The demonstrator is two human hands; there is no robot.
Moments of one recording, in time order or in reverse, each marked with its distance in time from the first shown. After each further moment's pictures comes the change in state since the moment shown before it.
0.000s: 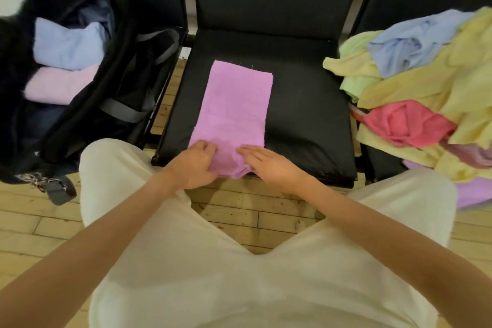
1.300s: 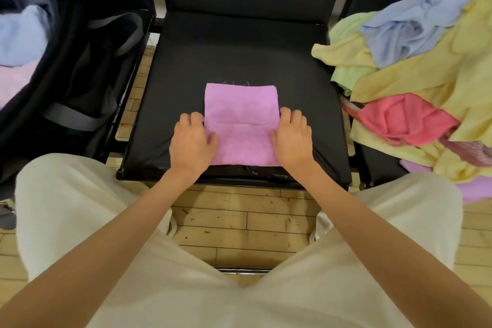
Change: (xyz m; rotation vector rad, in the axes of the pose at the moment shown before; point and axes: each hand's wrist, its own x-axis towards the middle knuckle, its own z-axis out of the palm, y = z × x) left_hand 0.077 0.035 0.006 -0.266 0.565 -0.274; right_hand 0.015 0.059 -0.026 -0.161 0.244 0.836
